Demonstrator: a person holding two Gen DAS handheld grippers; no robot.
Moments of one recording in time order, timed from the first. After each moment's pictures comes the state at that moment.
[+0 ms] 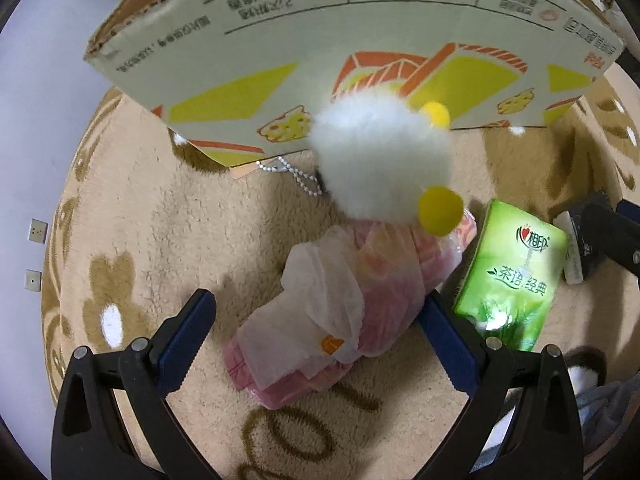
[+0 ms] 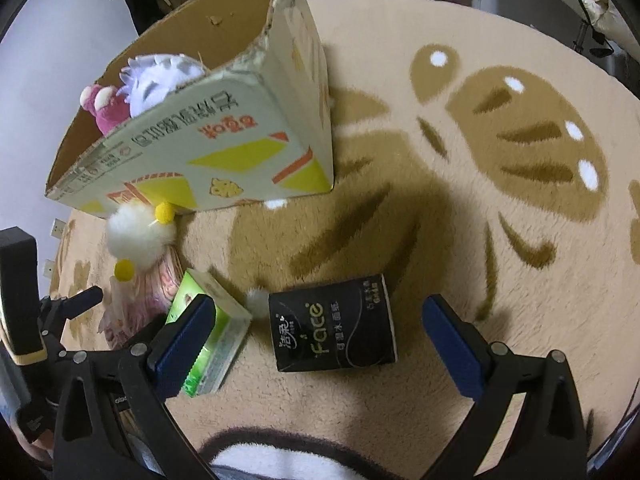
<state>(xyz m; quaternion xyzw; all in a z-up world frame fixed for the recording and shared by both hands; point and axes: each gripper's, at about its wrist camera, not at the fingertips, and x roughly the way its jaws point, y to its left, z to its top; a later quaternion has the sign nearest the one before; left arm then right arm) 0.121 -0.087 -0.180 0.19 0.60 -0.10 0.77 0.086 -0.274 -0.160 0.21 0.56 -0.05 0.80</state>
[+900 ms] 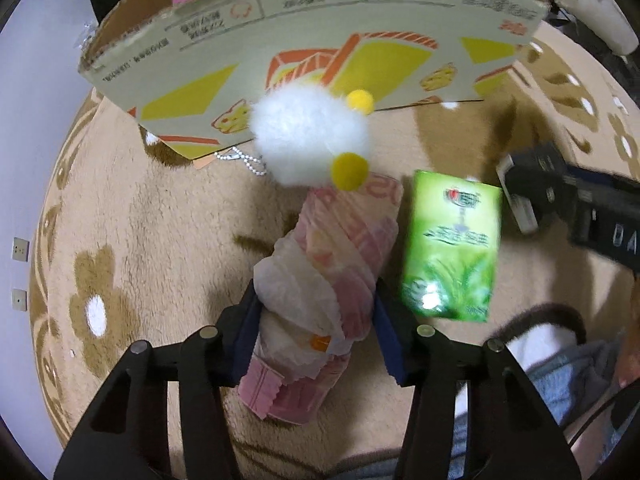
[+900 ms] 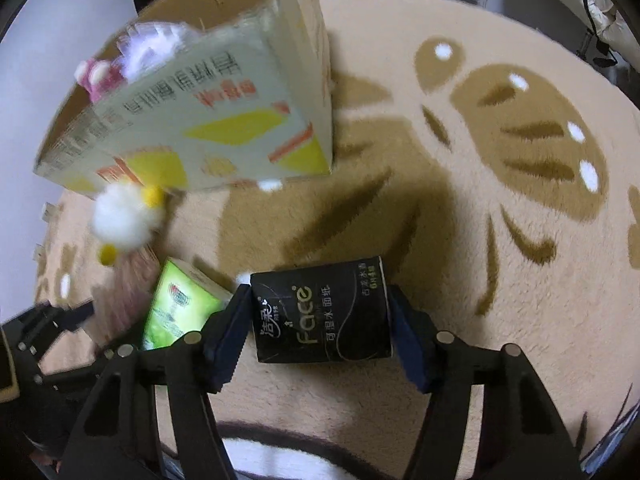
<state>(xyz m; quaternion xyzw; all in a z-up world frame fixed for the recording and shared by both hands) 0.081 -0.096 -0.158 0.20 0.59 -0.17 0.77 0.083 -0.258 -0.164 0.19 0.54 -0.05 0.82</state>
